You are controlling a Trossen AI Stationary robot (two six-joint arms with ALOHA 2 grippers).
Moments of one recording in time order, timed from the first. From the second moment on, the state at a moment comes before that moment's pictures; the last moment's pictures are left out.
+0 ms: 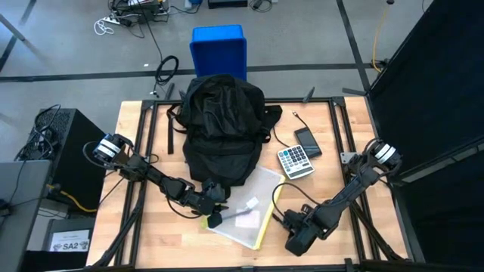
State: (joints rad) left arm -0.46 1.71 0.70 0.22 -0.33 -0.66; right arm 0.79 1.81 1.05 -0.51 0.13 1.30
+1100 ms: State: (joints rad) left arm -0.46 1.71 0.70 0.22 -0.33 -0.66; right arm 0.82 1.76 1.15 -0.63 0.17 1.16
